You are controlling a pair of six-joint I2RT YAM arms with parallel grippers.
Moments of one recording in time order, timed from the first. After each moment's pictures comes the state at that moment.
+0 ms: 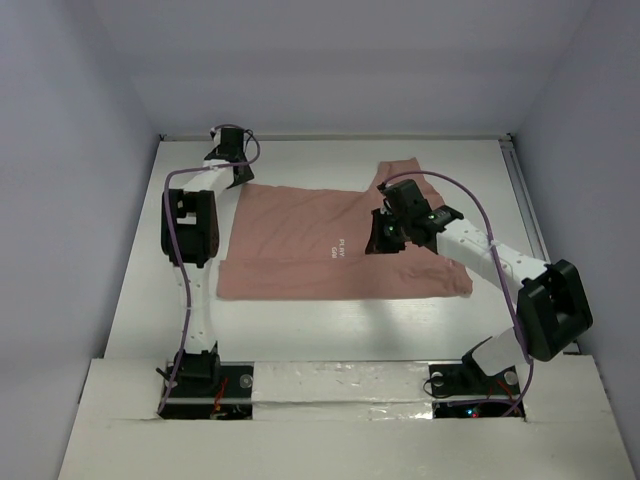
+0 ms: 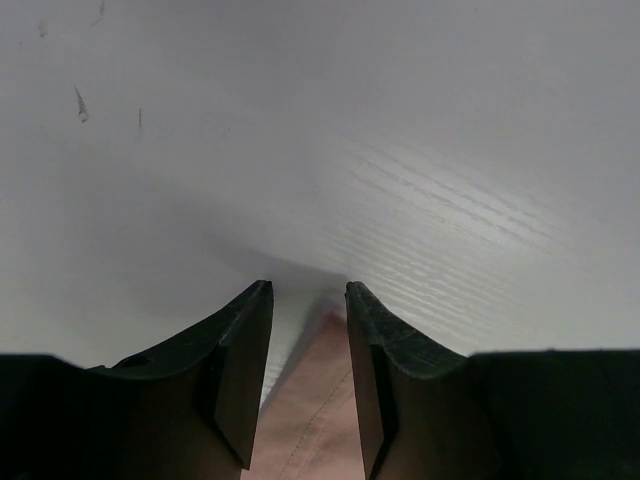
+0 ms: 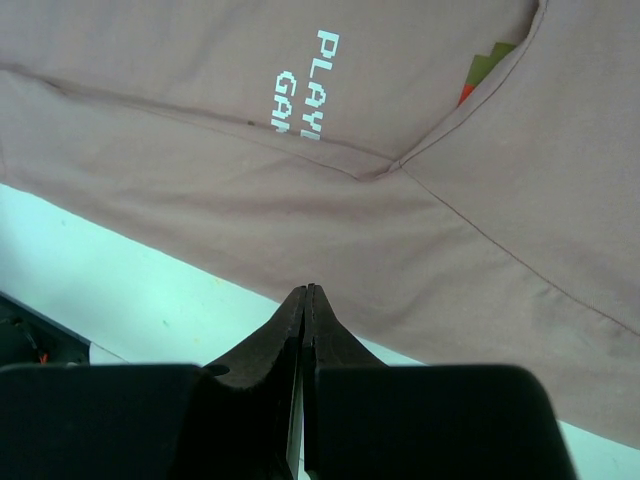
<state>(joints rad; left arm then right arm) -0.09 2.31 1.81 -0.35 -0.21 -0.44 0.56 1.49 1.10 -0.52 -0.18 0.52</state>
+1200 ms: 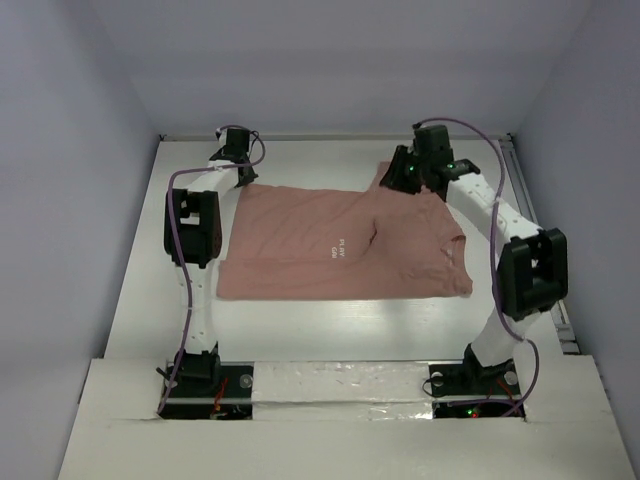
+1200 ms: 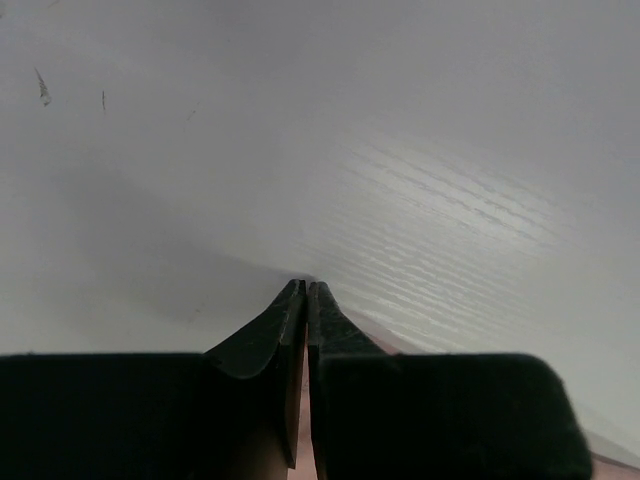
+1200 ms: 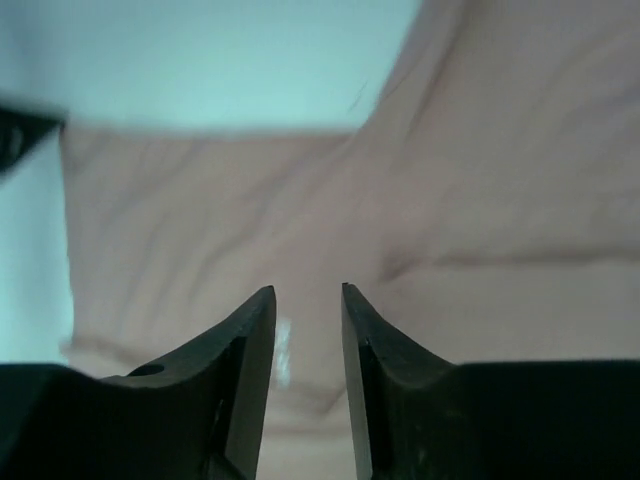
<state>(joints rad) -0.12 2.31 1.81 -0.35 -0.23 -0.44 0.31 1.72 1.46 -0.46 -0.12 0.53</state>
